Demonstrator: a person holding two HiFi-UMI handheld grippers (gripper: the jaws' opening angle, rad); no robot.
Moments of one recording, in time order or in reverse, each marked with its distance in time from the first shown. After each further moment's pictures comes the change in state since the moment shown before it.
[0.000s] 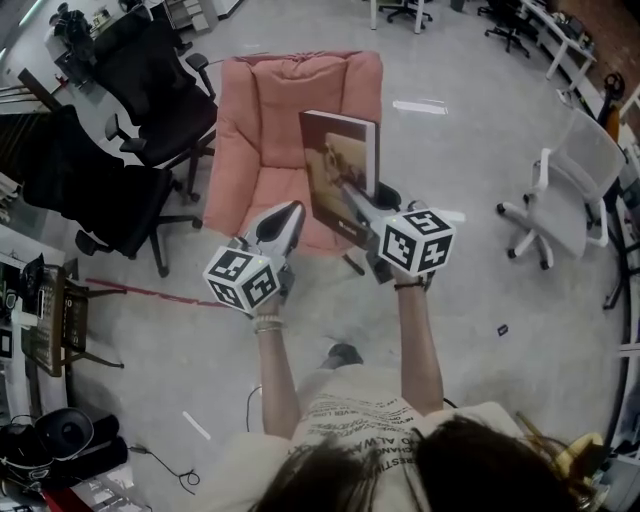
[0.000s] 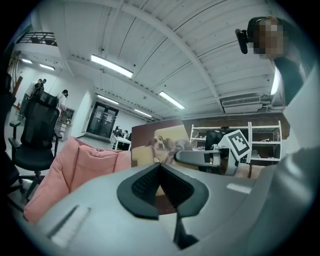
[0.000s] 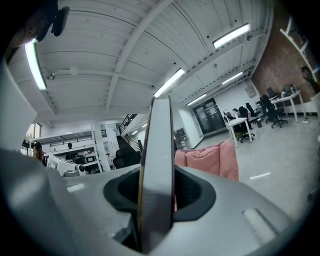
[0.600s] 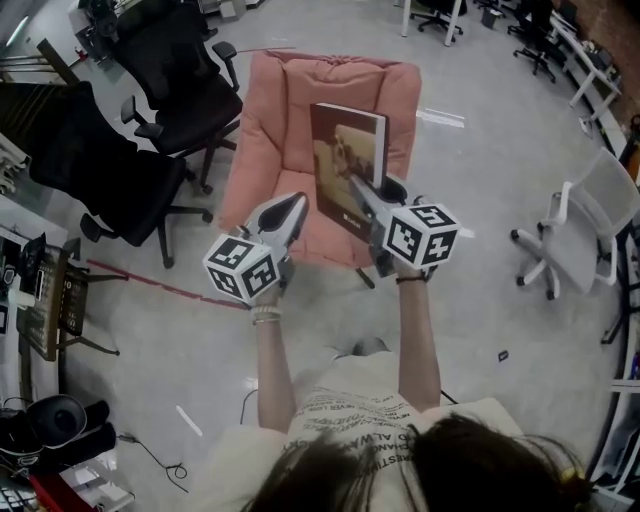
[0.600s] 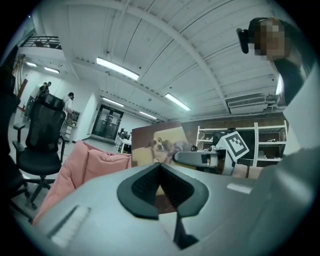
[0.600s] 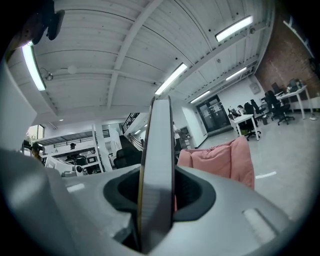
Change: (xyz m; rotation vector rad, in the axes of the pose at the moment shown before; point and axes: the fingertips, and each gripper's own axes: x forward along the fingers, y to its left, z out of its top) left arm 0.005 0.106 0.029 -0.010 -0.020 0.052; right arm 0.116 0.002 0.015 0.006 0.022 0.043
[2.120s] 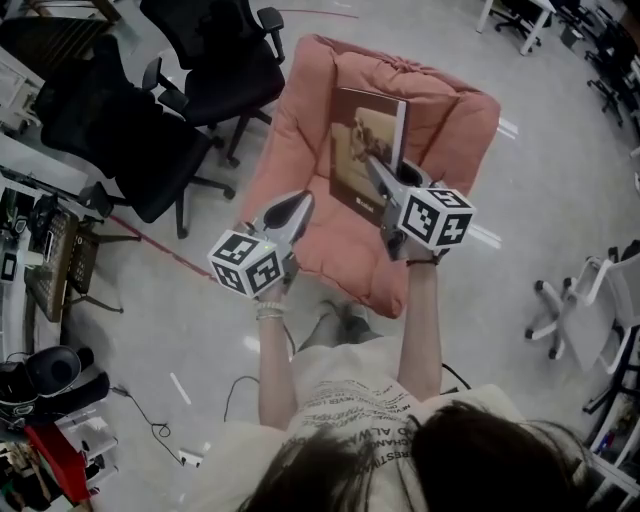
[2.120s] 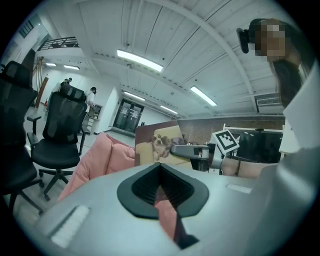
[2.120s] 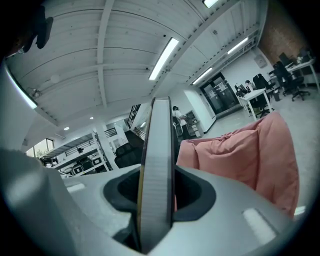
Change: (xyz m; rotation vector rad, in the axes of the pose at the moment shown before) left arm 0.118 0.191 -0.004 -0.106 0.068 0.220; right arm 0.238 -0.133 0.020 0.122 0.148 0.133
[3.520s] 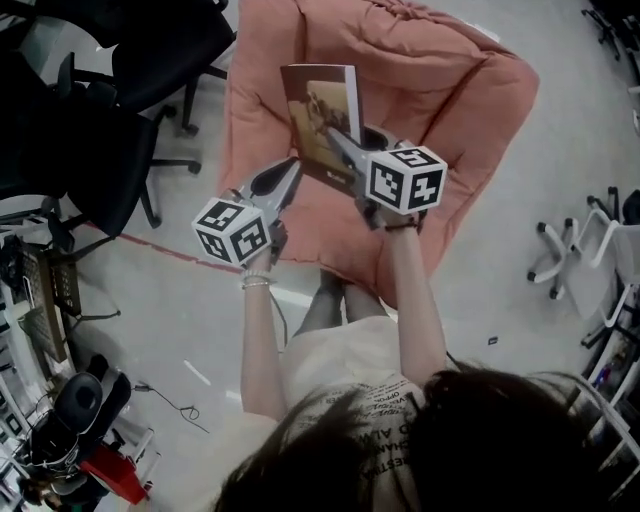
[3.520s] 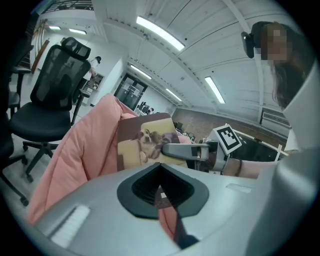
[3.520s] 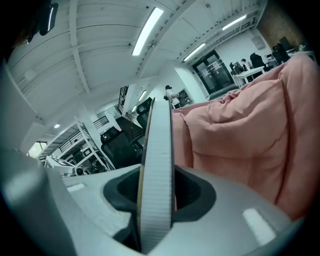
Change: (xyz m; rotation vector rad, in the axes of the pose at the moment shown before) left arm 0.154 0.170 -0.078 -0.176 0.206 -0.112; right arm 0.192 -0.117 -0.079 0.087 0.216 -0.060
